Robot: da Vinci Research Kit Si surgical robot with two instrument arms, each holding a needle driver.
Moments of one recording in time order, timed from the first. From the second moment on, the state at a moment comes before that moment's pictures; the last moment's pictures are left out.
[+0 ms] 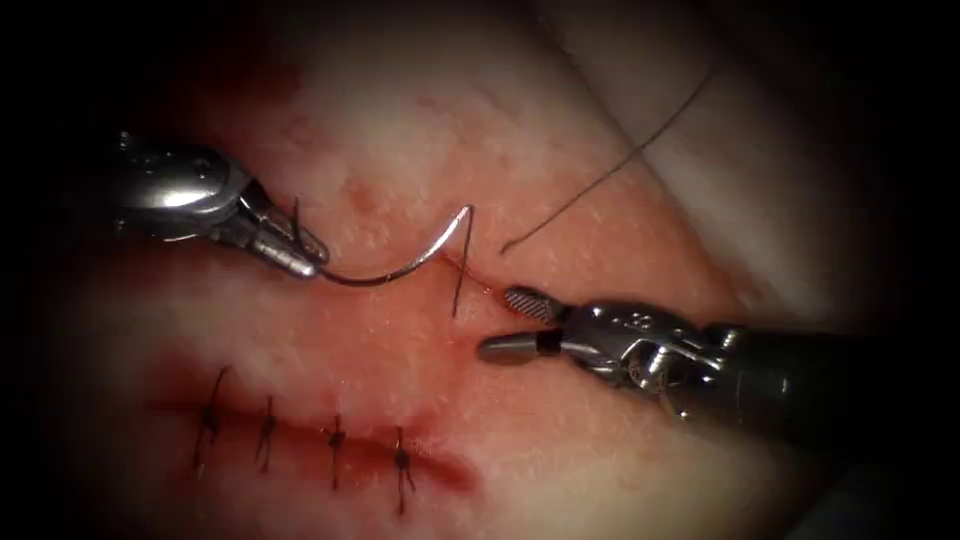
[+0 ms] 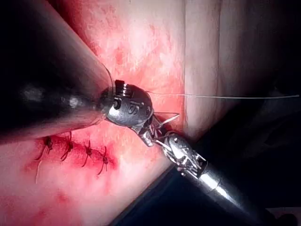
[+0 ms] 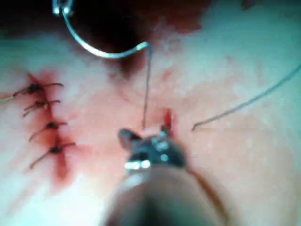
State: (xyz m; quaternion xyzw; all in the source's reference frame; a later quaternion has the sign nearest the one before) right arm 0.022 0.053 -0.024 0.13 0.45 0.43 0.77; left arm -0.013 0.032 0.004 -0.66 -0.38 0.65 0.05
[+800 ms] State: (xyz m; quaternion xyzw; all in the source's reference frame) right arm 0.027 0.052 -0.021 0.09 0.45 0.42 0.78; left arm -0.012 0.033 0.001 -0.69 -0.35 0.64 0.05
